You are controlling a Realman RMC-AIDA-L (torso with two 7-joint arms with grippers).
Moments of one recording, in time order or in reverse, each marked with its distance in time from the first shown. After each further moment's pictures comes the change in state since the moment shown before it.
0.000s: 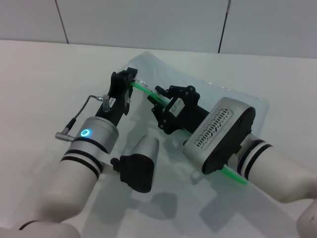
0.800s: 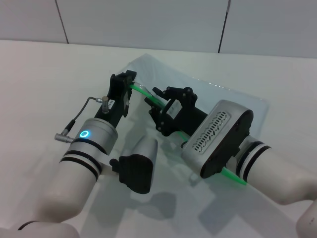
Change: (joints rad) left arm 0.003 0.001 -0.002 -0.003 -0.005 0.015 -0.002; right arm -0.001 0.000 -0.008 -0.009 -0.009 0.003 -0.009
